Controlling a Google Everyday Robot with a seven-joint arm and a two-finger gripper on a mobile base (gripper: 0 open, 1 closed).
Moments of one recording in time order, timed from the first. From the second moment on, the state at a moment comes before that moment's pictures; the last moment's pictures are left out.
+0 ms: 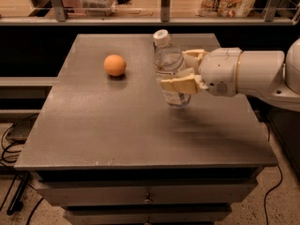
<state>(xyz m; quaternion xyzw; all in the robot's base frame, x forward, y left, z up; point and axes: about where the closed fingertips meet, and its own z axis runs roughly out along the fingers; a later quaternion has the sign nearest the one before) 0.524 -0.045 0.955 -0.49 0.63 0.24 0.55</state>
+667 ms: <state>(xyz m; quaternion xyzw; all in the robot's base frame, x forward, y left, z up) 0.536 -0.056 0.923 -0.42 0.64 0.28 0.57</state>
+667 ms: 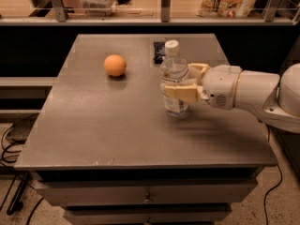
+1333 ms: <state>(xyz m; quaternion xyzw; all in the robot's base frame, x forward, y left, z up) 0.532 -0.067 0.915 -0.39 0.65 0.29 0.59</state>
